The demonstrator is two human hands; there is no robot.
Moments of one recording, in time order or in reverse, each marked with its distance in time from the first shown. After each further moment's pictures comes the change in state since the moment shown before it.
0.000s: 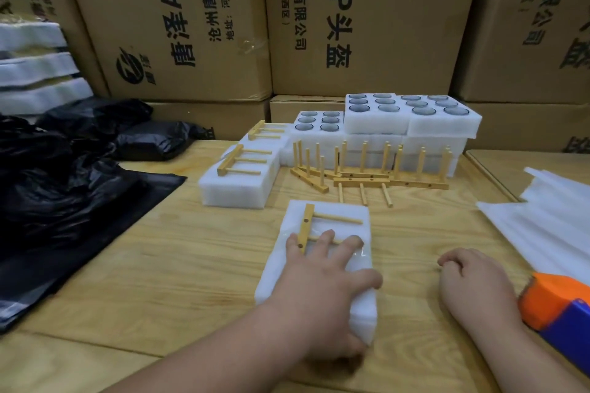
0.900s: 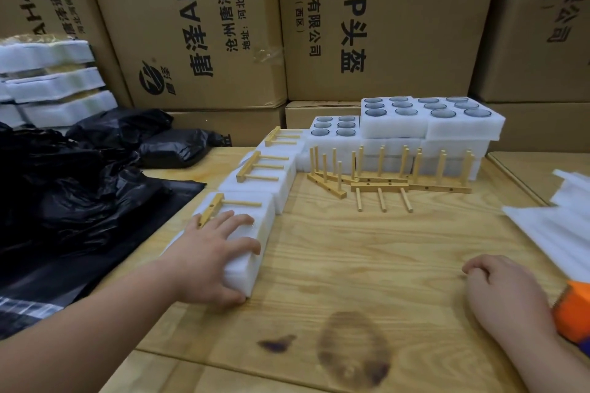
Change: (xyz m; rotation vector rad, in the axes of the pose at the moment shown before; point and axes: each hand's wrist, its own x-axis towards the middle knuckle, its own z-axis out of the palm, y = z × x) left_hand -0.068 -0.191 0.008 0.109 -0.062 -0.209; right_hand -0.002 -0.003 -0.001 -0.011 -0.022 0.029
